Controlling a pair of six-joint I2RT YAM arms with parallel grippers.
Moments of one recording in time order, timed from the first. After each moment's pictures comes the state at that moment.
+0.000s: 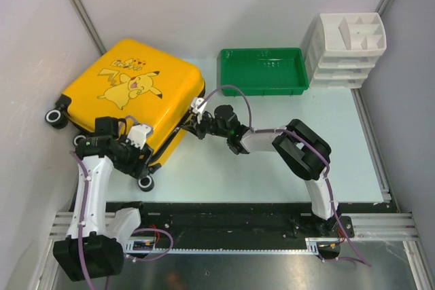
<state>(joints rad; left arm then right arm) 0.14 0.91 0.92 -1.18 0.26 0.59 0.86 2.07 1.22 0.74 -0.38 -0.02</state>
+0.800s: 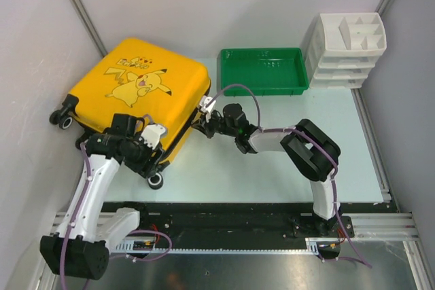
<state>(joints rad) -0.08 0.96 0.95 -1.22 0.20 0.47 0.81 2.01 1.14 0.72 -0.38 -0.06</state>
